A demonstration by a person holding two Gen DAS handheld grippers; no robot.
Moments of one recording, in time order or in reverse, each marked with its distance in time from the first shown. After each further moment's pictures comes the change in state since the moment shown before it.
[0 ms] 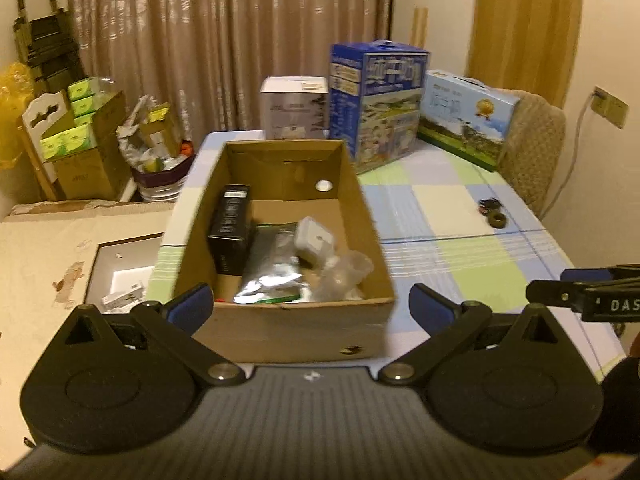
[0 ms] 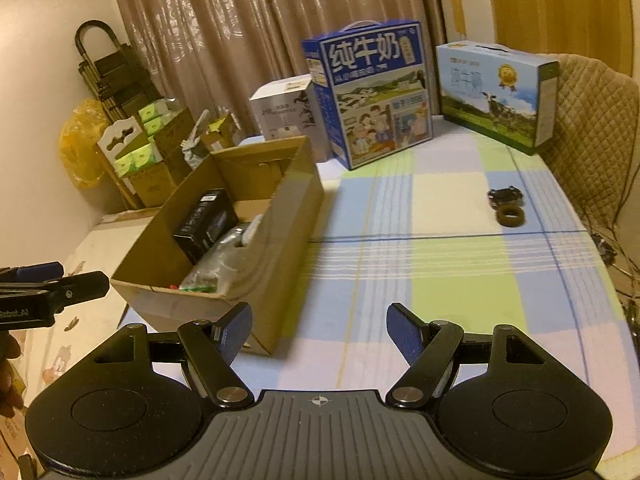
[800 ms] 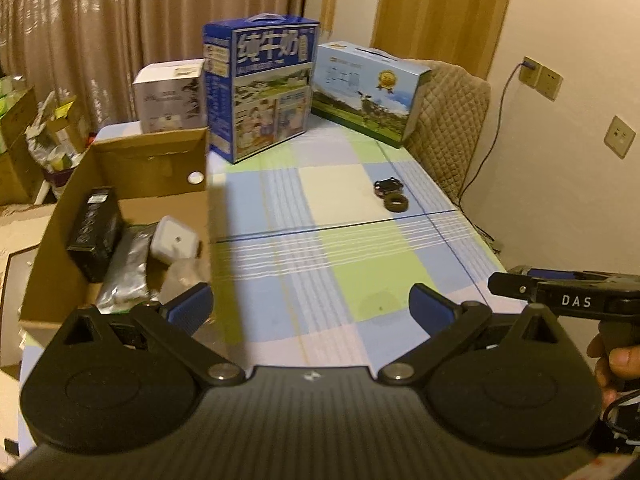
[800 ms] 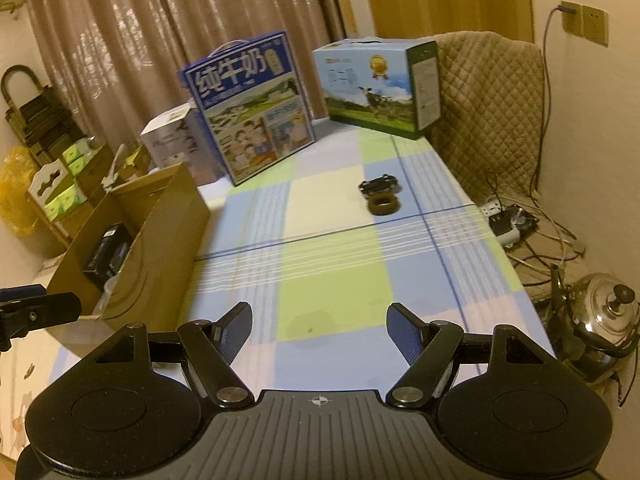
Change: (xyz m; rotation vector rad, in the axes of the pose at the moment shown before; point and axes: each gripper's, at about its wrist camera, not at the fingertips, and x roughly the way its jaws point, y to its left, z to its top) left arm 0.041 -0.116 0.019 0.068 0.072 -0.213; right arm -0.044 -0.114 -0.007 0.158 -0.039 -0.173
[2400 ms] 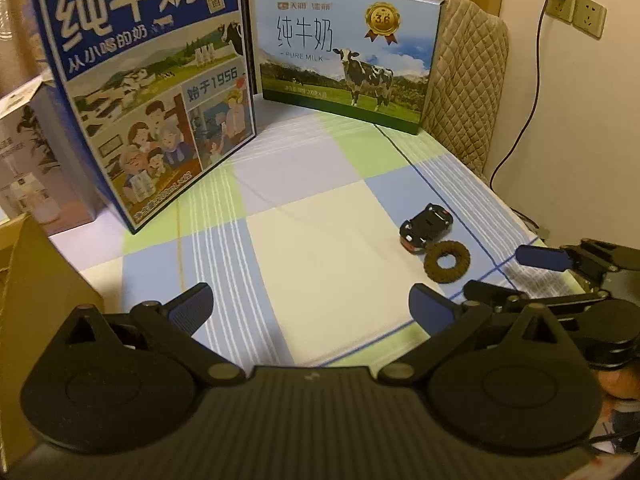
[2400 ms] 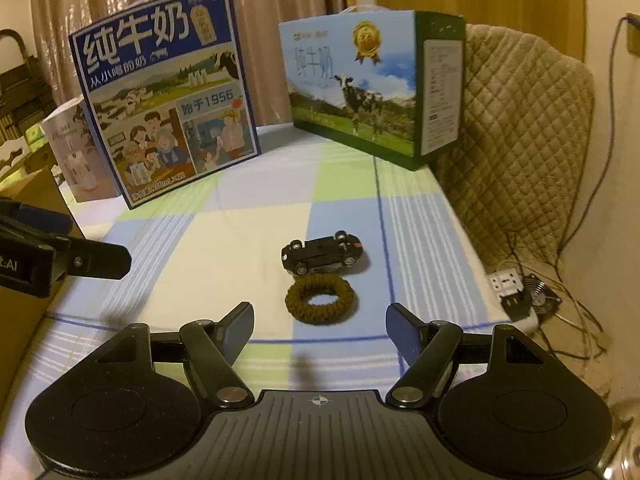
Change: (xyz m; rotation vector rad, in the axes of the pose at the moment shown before) left arm 0.305 -0.033 0.112 0.180 0.083 -0.008; right arm 0.251 -0.097 0.083 -0.151 -0.056 -0.034
